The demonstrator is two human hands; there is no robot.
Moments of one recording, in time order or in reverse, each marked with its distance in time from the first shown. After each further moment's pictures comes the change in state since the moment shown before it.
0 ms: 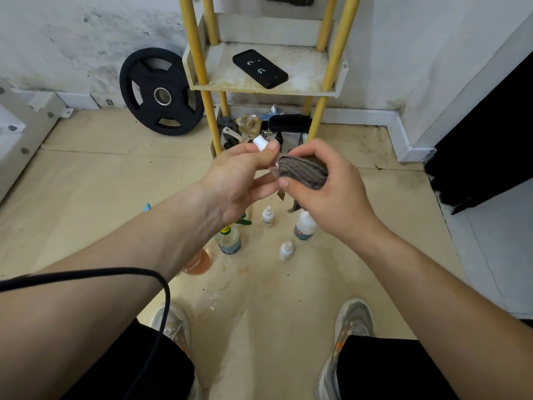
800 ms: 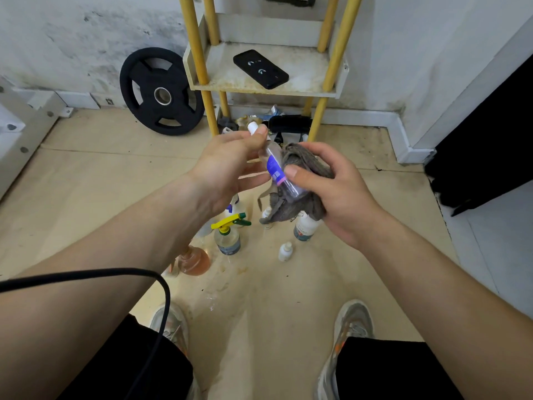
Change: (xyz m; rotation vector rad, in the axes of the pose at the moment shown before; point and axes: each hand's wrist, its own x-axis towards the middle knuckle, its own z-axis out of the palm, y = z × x) left_hand -0.001 0.017 -0.005 0.168 0.058 0.091; right_hand 0.005 -0.003 -0.001 0.632 -0.058 0.368
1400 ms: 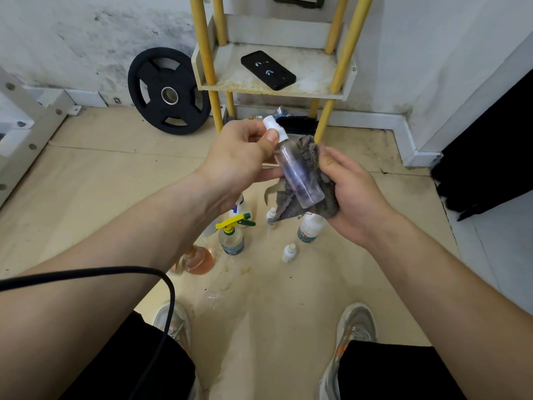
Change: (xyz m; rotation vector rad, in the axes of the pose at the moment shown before) left_hand -0.011 0.008 0.005 0.225 0.002 0.223; right_hand 0.009 -0.001 -0.003 0.220 0.012 0.167
